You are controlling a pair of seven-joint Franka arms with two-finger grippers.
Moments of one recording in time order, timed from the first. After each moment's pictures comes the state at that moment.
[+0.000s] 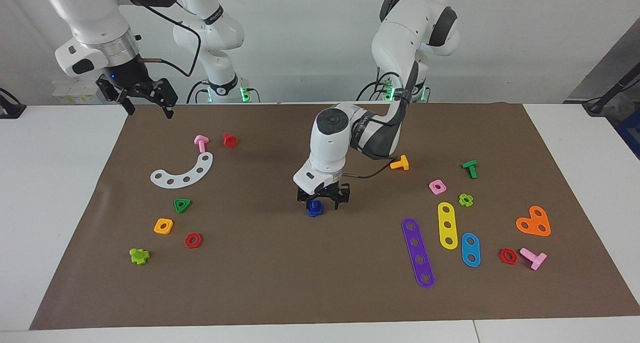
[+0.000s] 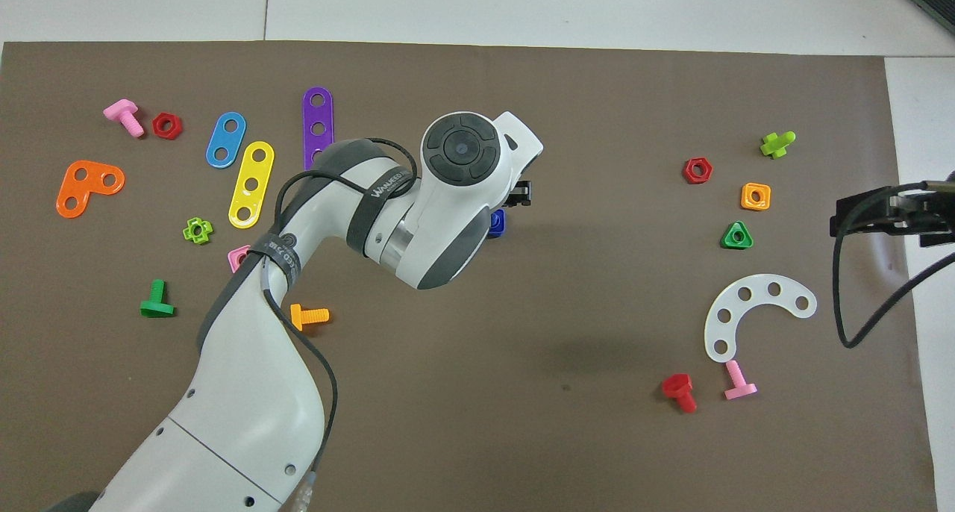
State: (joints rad) left arm -0.57 0.67 -0.11 -1.36 0.09 2.15 -0.59; right arm 0.02 -0.05 -0.03 -1.60 -0.02 1.55 0.13
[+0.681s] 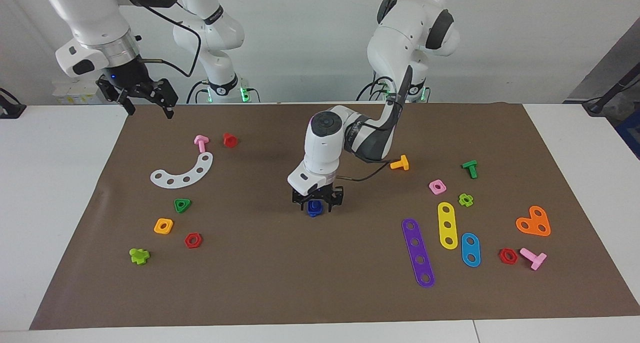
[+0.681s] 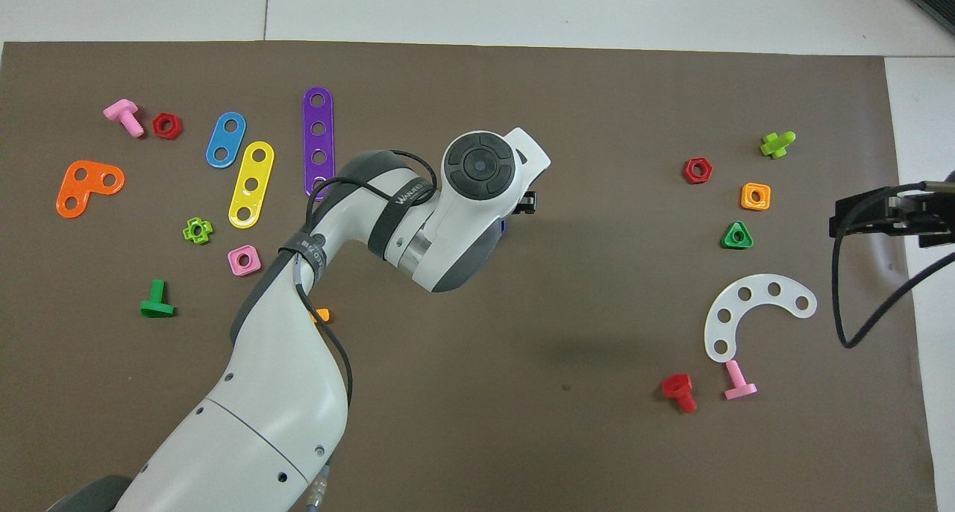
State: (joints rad) left arm -0.60 0.68 -0.11 -1.36 0.09 2.19 -0.59; right arm 0.02 -0.05 -0.03 -1.60 -0.02 1.55 0.13
